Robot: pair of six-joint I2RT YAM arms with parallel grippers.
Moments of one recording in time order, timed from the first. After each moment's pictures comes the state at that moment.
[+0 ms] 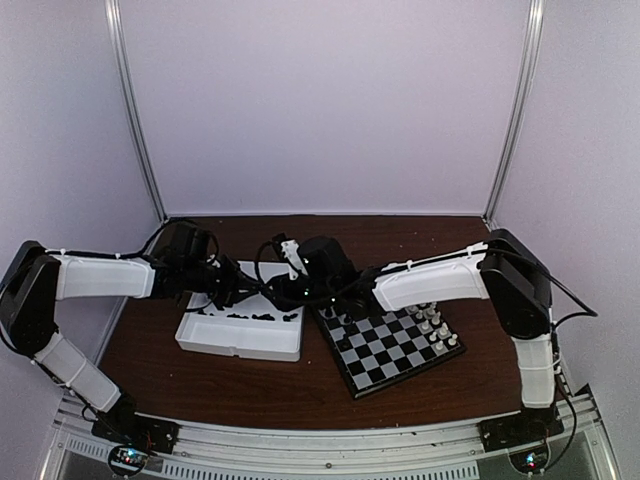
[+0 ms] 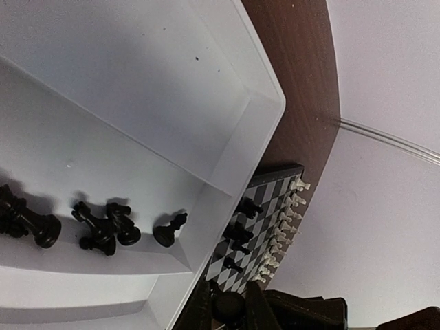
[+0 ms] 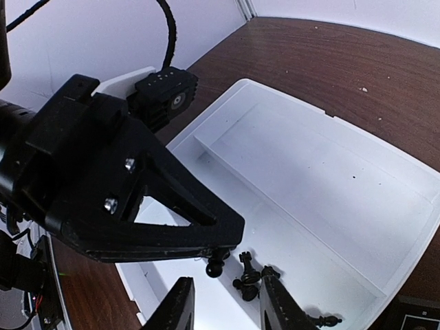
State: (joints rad) left arm -0.49 1.51 0.80 0.02 0.41 -1.37; right arm 1.02 2.09 1.46 0.20 -0.04 0.45
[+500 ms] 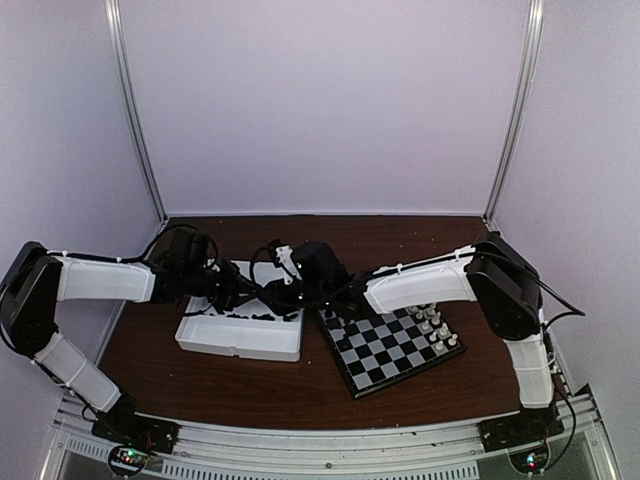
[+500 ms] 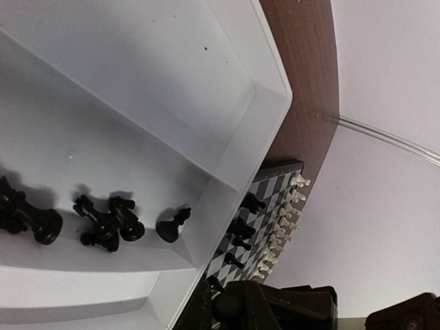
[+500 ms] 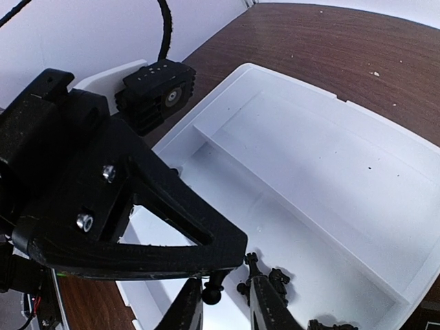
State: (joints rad) left arm -0.49 1.51 0.76 0.07 0.43 -1.39; right arm 1.02 2.16 1.51 0.20 -0.05 0.47
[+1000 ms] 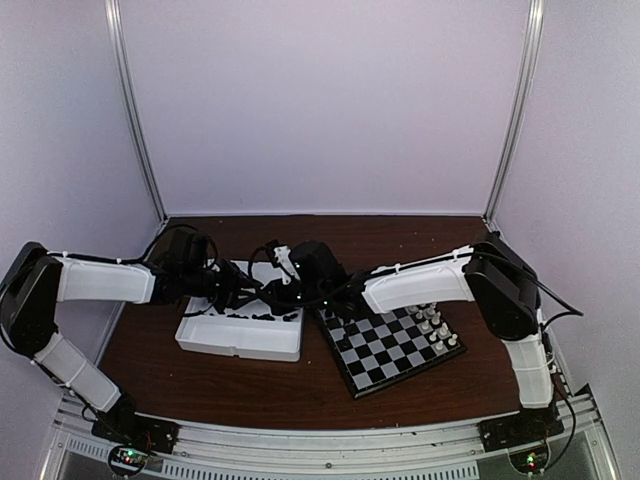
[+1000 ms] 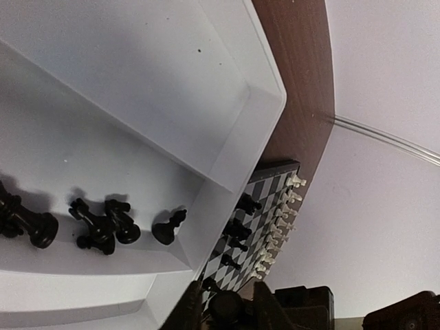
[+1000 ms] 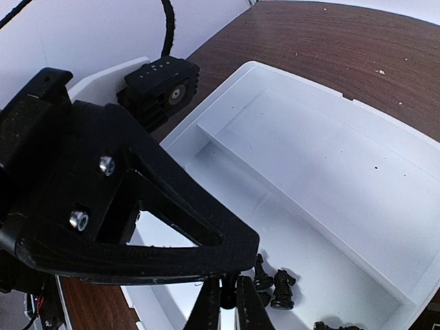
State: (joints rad) left arm -0.49 1.51 0.75 0.11 0.43 -1.40; right arm 1.02 2.18 1.53 0.19 -0.07 0.49
